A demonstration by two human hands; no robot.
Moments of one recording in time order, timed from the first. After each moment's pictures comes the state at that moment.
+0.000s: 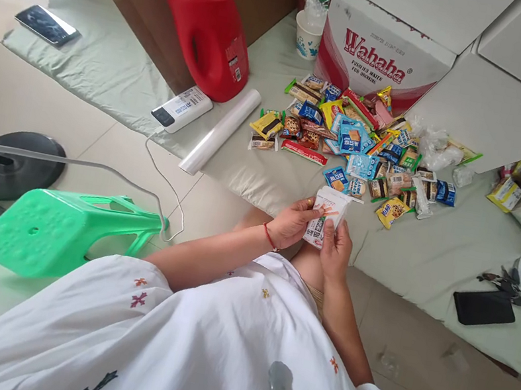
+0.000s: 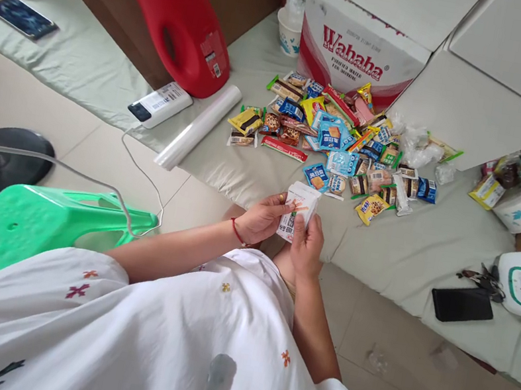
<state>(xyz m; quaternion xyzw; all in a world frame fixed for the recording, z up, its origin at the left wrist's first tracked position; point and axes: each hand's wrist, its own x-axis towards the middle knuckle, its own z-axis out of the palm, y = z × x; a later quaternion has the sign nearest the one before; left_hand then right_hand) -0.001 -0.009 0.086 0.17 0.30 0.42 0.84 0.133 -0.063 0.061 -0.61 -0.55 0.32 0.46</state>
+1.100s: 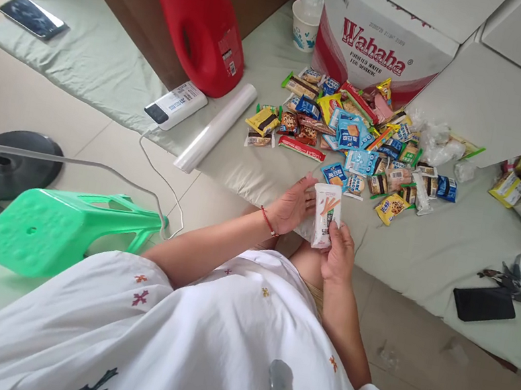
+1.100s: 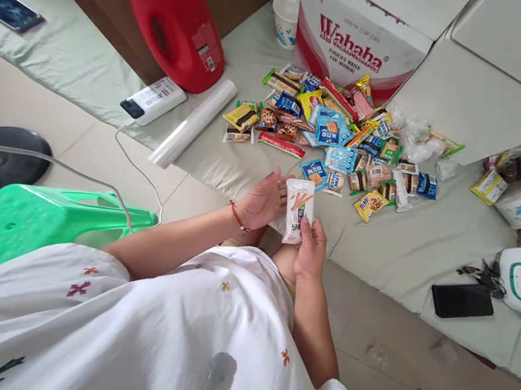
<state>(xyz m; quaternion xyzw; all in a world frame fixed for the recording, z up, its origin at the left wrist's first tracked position) -0.004 0.017 0.093 0.10 0.35 0.42 0.83 0.135 -0.068 0.060 -0.60 -0.33 0.51 0.52</state>
